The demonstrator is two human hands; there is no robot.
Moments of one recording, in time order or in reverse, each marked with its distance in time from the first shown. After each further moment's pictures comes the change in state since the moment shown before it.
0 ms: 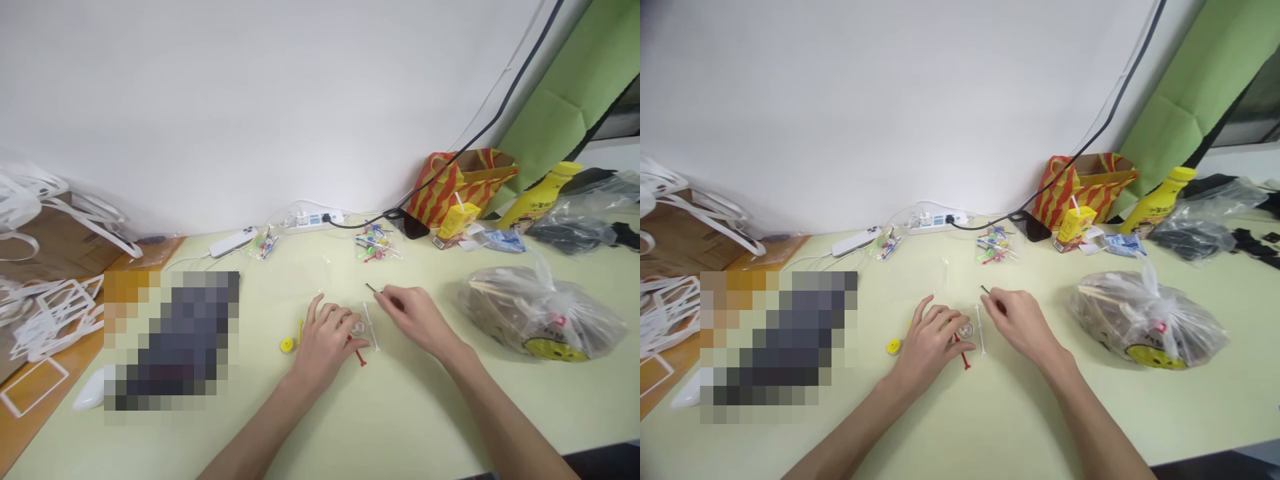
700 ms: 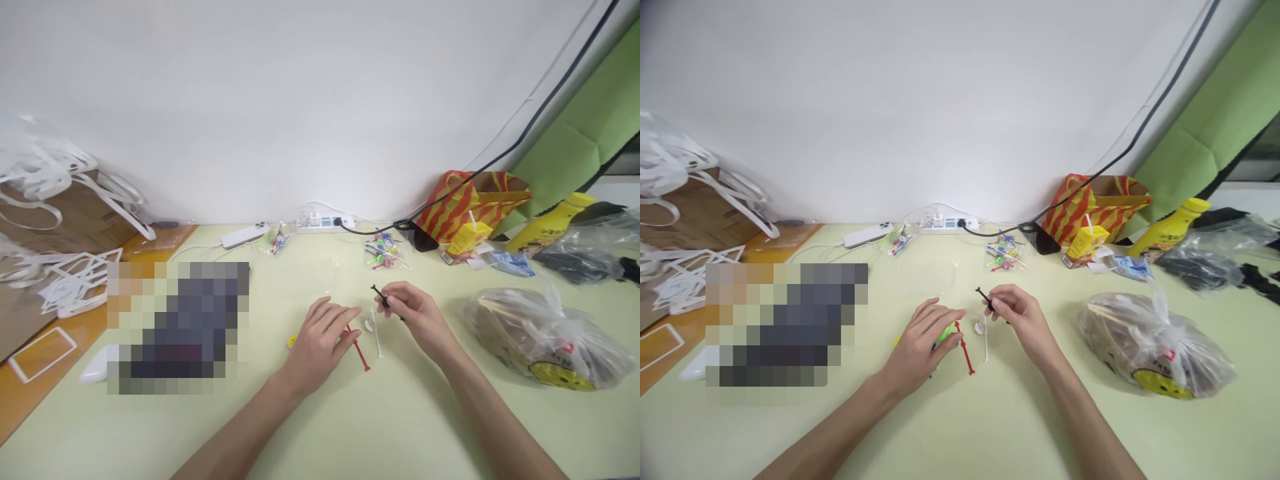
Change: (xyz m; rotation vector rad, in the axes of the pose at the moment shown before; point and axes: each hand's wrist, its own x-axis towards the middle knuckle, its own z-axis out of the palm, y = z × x) left_hand -0.008 -0.008 -0.022 -0.202 0.197 0.022; right_hand 0.009 0.003 0.013 0.858 -0.008 0.141
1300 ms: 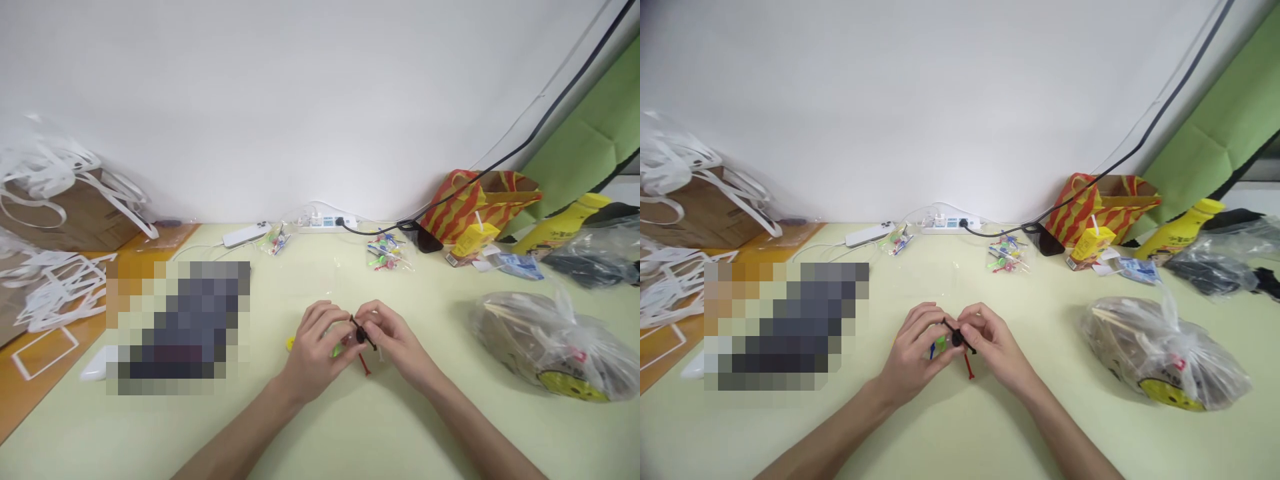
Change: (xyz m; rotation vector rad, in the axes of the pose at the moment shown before) left_hand 0.001 0.004 -0.001 -0.034 0.176 0.068; right_hand -0.019 -0.013 0.048 0.161 -0.244 0.089
